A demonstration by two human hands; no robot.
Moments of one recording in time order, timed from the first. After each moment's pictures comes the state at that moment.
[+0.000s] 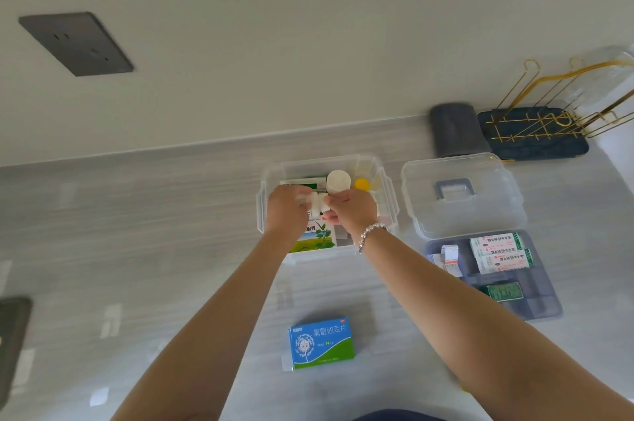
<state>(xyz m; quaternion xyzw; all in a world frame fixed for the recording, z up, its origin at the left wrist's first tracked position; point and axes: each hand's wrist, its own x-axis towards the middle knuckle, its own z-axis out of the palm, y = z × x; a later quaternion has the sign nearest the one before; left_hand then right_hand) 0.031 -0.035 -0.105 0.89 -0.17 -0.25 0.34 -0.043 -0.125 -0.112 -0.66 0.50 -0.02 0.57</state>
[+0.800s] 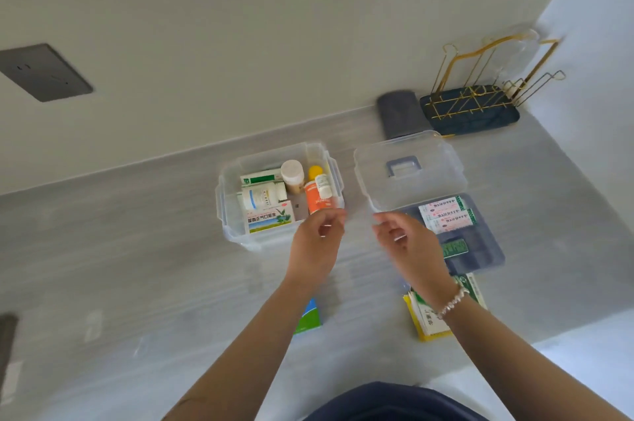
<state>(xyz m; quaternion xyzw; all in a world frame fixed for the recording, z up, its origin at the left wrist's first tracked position) -0.120 -0.038 -0.058 0.77 -0.19 -0.34 0.50 -0.244 -0.133 -0.069 -0.77 0.41 -0.19 0.45</state>
